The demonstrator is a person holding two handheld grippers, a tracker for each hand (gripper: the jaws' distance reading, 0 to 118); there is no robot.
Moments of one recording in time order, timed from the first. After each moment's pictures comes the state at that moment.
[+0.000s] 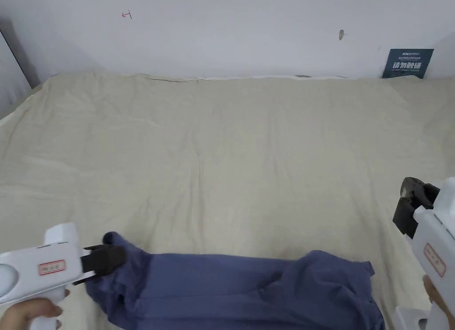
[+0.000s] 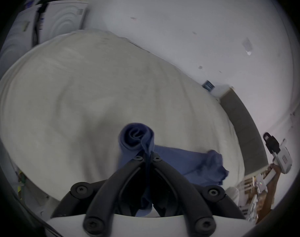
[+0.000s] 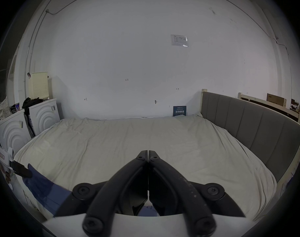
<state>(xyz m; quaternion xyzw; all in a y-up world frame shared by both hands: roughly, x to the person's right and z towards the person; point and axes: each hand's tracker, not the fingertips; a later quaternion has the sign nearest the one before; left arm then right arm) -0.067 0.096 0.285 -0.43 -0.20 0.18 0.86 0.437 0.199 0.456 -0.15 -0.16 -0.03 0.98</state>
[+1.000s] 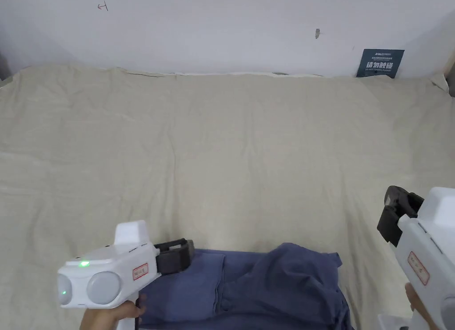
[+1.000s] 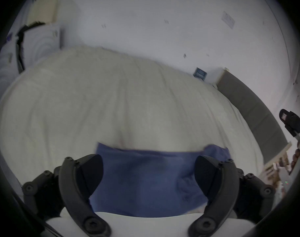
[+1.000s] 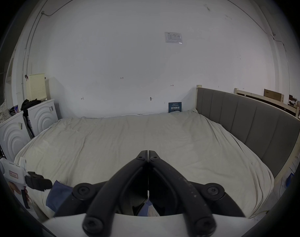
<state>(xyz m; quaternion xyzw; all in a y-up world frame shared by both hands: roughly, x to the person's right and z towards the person) 0.081 0.084 0.330 -0.36 -0.16 0.07 0.92 0.466 0.188 0.482 -0.16 -0.17 -0.04 0.97</state>
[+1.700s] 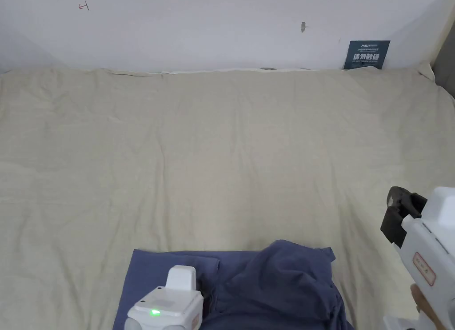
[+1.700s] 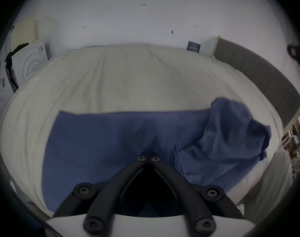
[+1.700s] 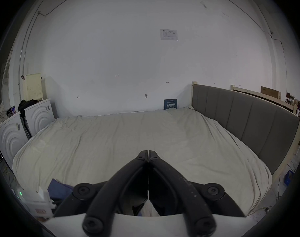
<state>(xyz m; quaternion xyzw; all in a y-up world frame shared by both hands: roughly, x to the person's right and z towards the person) 0.165 -0.023 0.366 -0.40 -0.19 -0.05 0.89 0.480 0.181 0.492 -0.17 -0.18 -0.05 0.97</state>
